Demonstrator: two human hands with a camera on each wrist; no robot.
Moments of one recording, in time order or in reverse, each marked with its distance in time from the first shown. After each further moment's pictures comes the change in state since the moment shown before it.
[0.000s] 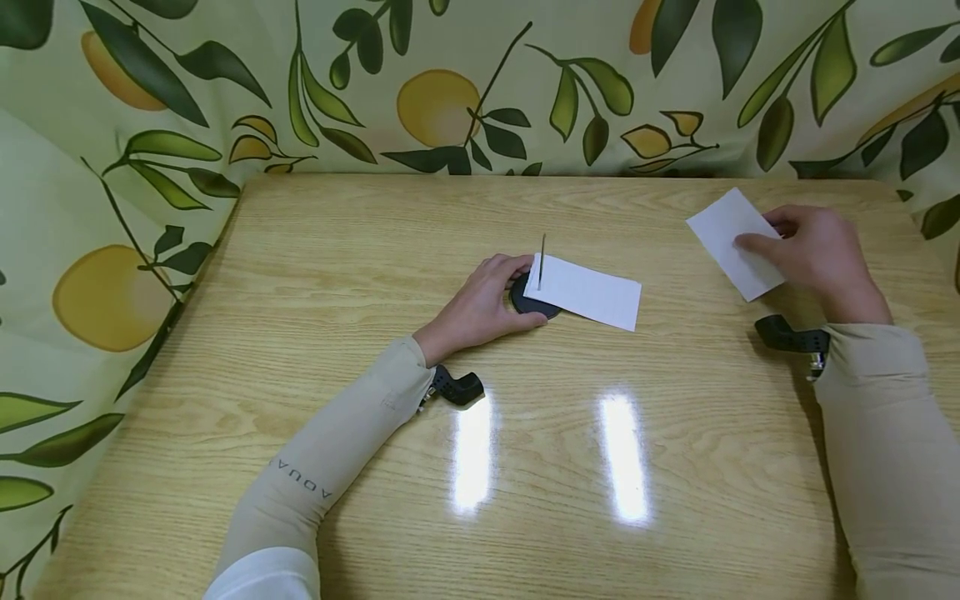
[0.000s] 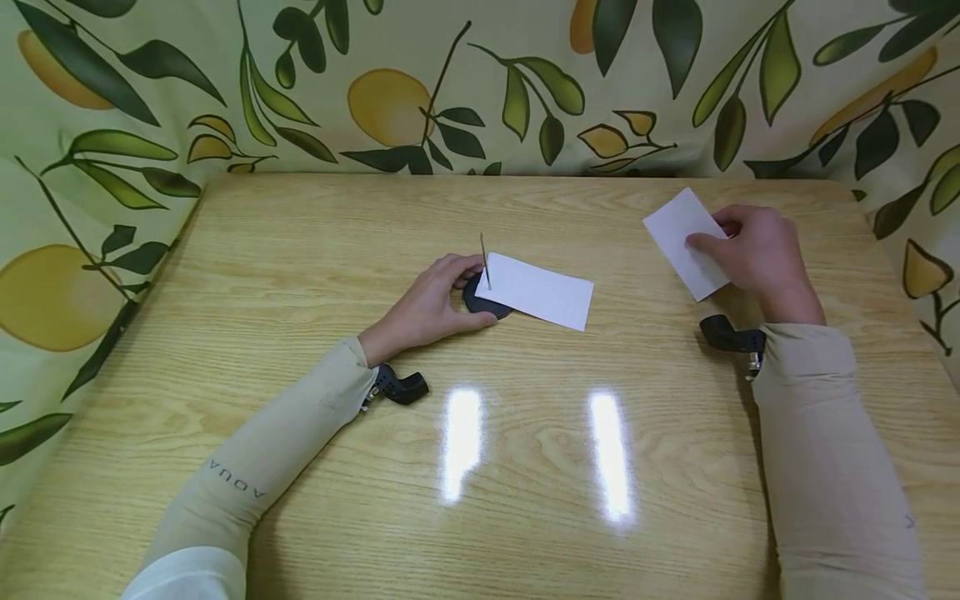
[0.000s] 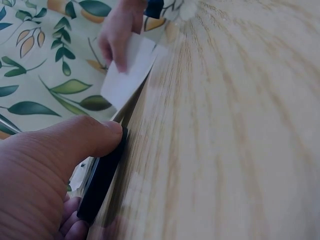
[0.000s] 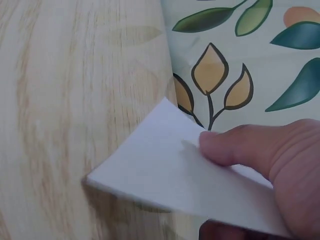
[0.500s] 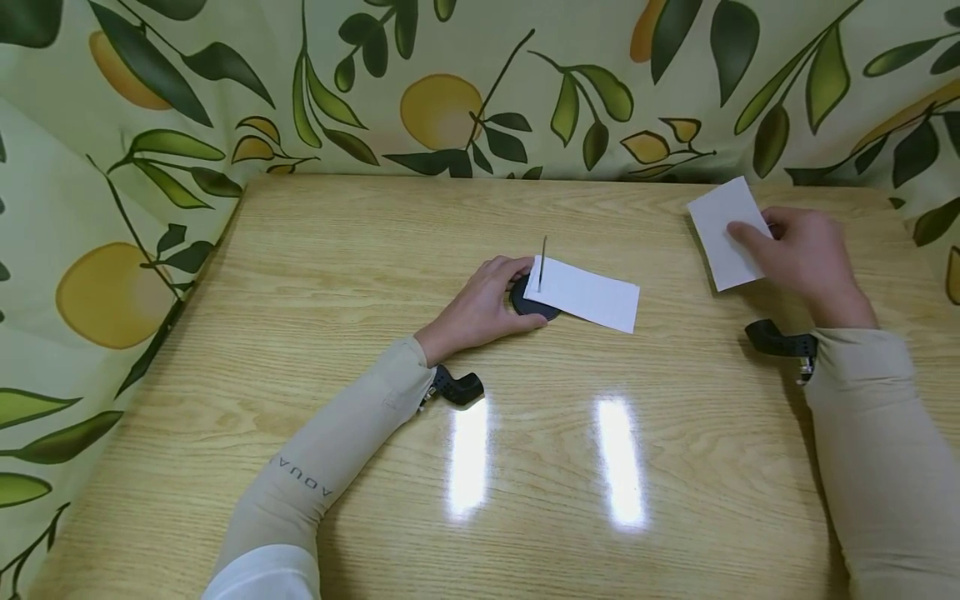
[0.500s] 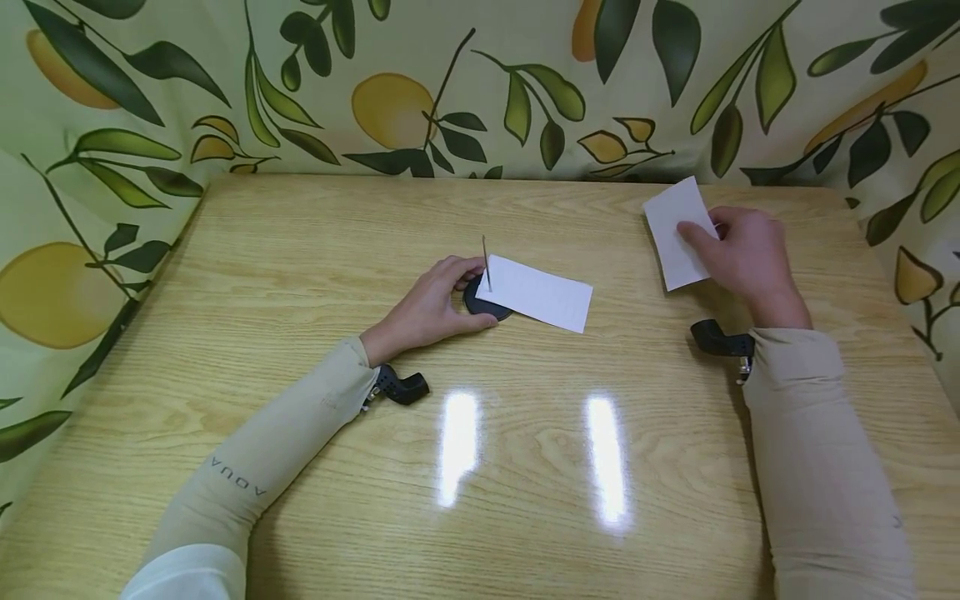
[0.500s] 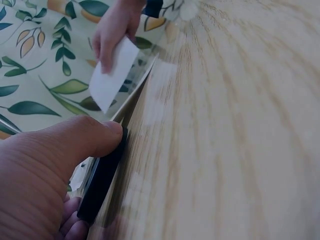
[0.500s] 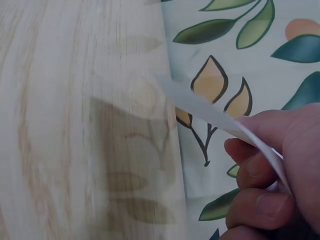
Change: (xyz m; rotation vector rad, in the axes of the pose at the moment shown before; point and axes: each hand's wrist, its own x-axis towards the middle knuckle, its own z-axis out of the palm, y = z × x) left_hand 0.000 0.000 0.000 -0.007 -0.004 0.004; right_hand -0.006 -0.011 0.001 0.036 0.125 -0.099
